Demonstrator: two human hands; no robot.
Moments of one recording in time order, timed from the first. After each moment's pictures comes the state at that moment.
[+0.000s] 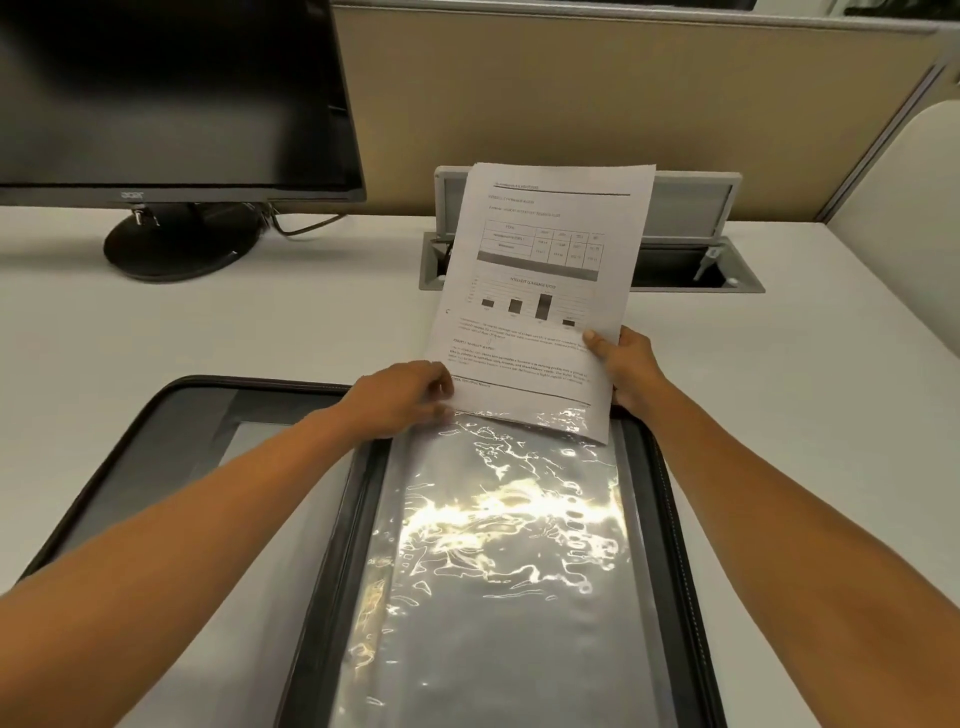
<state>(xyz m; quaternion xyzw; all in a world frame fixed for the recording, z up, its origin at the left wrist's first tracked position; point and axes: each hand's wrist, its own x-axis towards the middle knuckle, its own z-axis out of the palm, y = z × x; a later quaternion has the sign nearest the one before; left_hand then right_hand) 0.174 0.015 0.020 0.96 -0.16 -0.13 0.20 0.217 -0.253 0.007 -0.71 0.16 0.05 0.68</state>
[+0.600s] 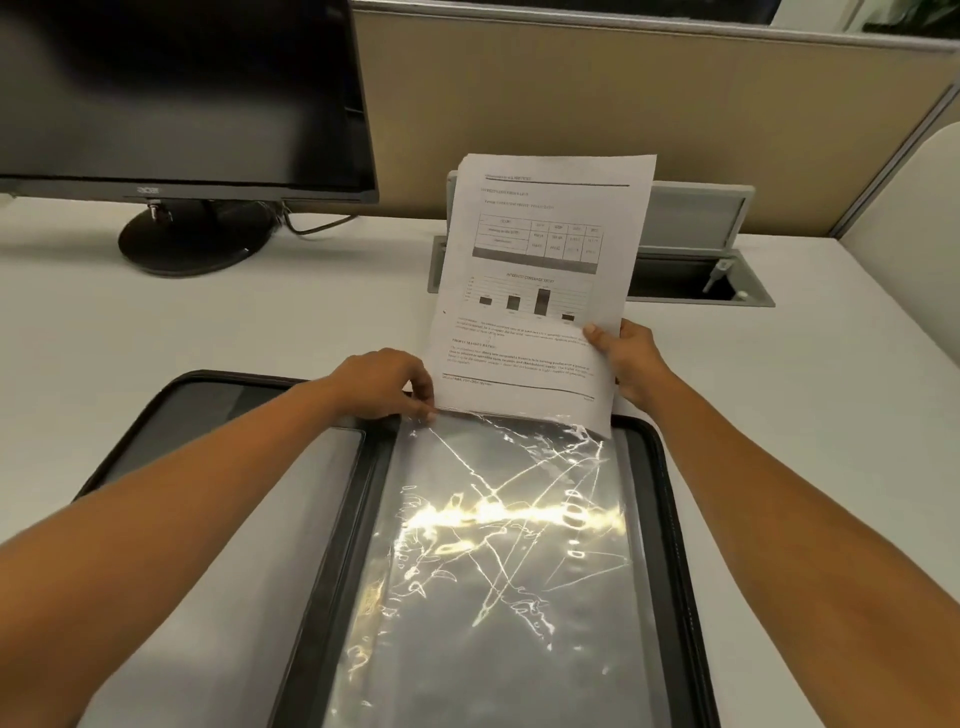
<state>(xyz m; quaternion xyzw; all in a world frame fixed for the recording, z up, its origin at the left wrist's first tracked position) 0.182 0.032 0.041 0.96 -0.15 -0.16 0.17 0.234 -0.249 0.017 -0.73 0.14 0.06 0.67</state>
